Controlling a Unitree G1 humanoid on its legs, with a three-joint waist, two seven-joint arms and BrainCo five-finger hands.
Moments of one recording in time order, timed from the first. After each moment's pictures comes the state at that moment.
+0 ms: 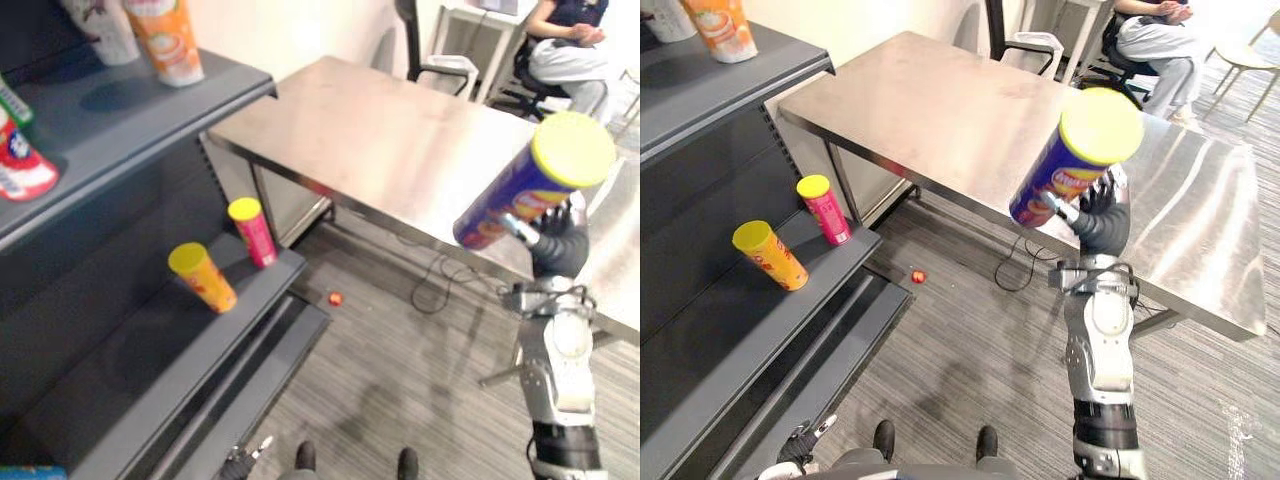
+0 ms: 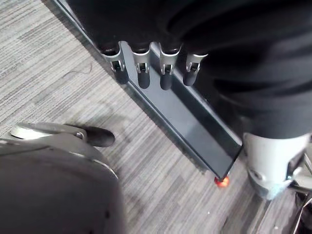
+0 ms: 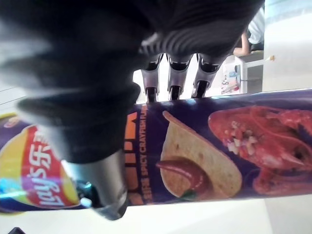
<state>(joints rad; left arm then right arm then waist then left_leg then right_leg) 0.15 0.12 0.20 1.02 -0.10 -0.12 0.04 -0.09 -0.16 -0.15 -0.26 0.33 -0.21 -0.02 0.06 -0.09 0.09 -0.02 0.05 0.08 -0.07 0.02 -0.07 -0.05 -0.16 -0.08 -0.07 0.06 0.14</state>
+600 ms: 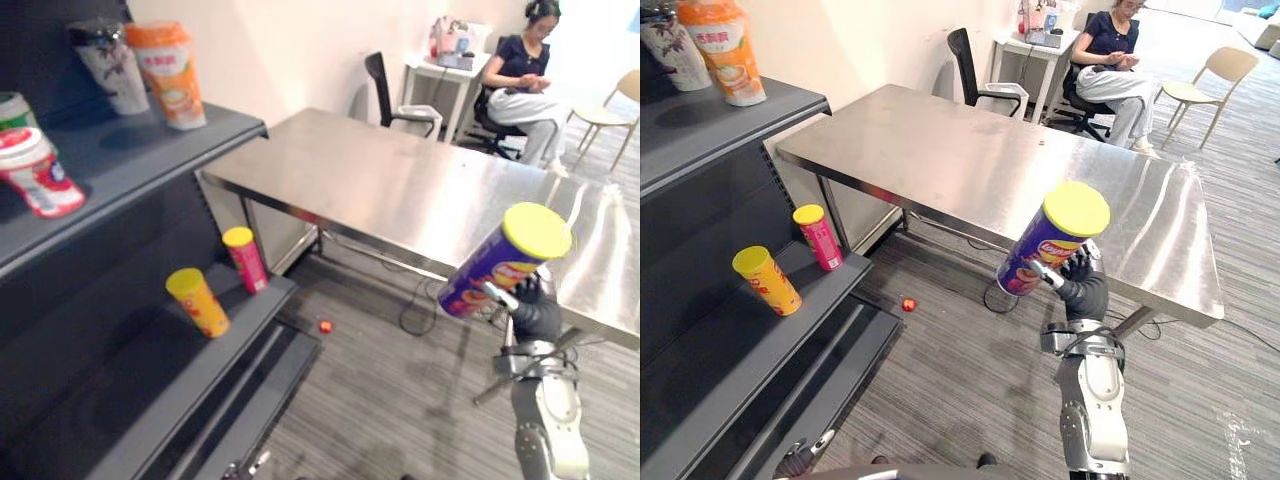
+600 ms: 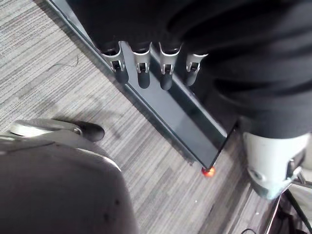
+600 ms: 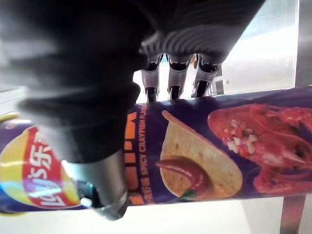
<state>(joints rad) 0.19 0.12 0.20 1.03 -0.12 -0.12 0.03 0.16 -0.08 -0.06 -0.26 0.39 -0.21 0.05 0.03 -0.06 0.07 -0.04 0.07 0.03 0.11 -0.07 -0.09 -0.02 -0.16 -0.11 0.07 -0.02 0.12</state>
